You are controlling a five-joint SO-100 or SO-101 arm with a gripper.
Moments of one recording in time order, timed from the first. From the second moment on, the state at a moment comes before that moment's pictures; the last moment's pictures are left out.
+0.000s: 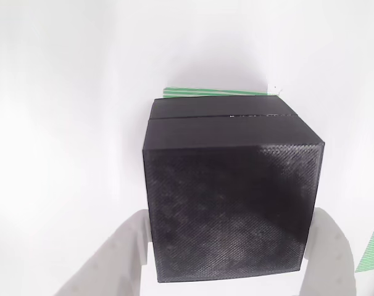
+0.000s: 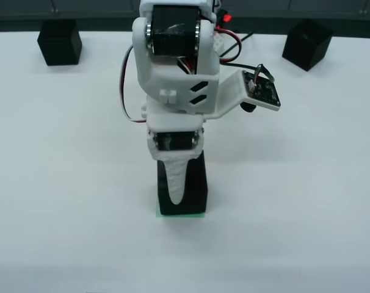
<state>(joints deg) -1.5 74.1 75.7 89.6 -7.0</state>
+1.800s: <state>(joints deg) -49.7 114.6 113.9 89.6 -62.2</state>
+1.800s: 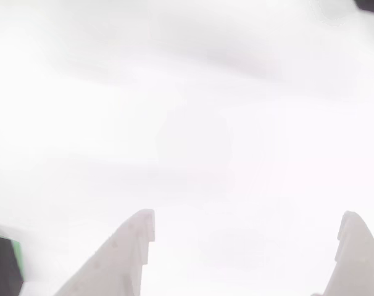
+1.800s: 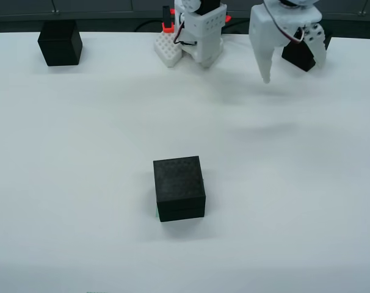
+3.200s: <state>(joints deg) -89.0 104.1 113.5 85.6 -58.9</state>
